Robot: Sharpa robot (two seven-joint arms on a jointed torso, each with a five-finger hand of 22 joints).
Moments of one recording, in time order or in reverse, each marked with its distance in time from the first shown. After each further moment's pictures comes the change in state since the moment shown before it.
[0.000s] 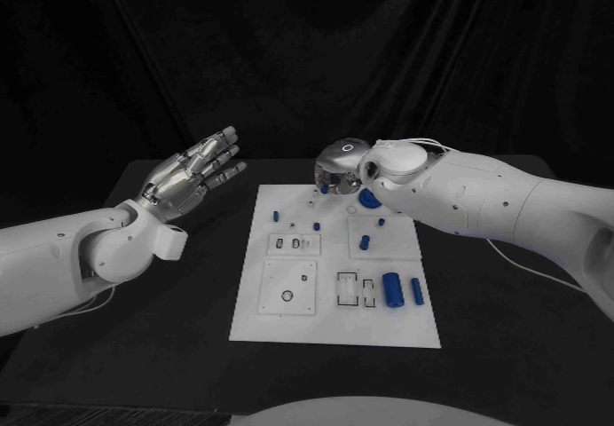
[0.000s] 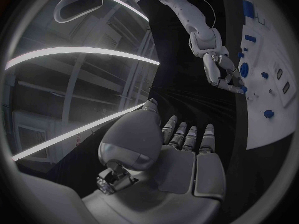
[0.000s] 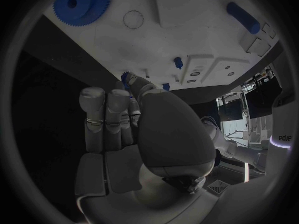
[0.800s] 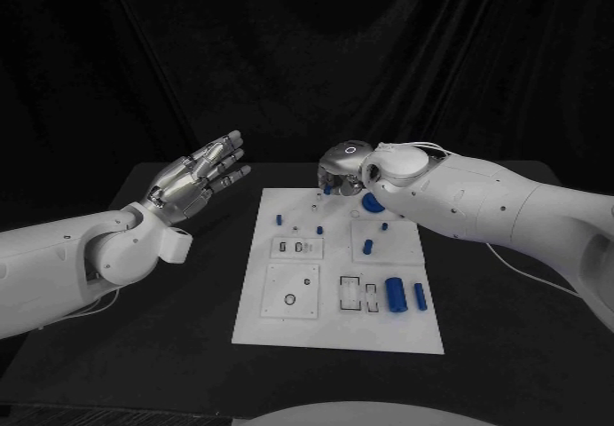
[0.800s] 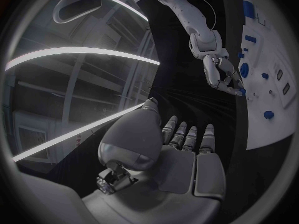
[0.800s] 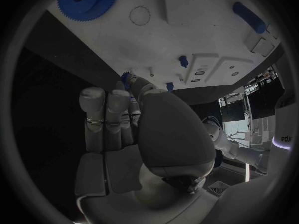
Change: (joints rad) left arm 0.001 -0.008 0.000 0.016 0.000 -0.015 -0.001; left_hand 0.010 -0.010 0.000 0.000 0.000 0.000 0.000 0.000 0.000 0.000 0.000 0.011 0.000 0.000 0.000 0.000 0.000 0.000 0.000 0.000 0.000 0.000; right arm -0.002 0.030 0.000 -0.046 0.001 -0.009 -0.002; right_hand 0.000 0.000 0.010 0.009 0.000 0.000 0.000 0.000 0.000 0.000 0.000 0.000 0.000 0.000 0.000 0.000 0.005 0.000 0.000 0.000 0.000 0.006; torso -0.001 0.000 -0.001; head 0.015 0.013
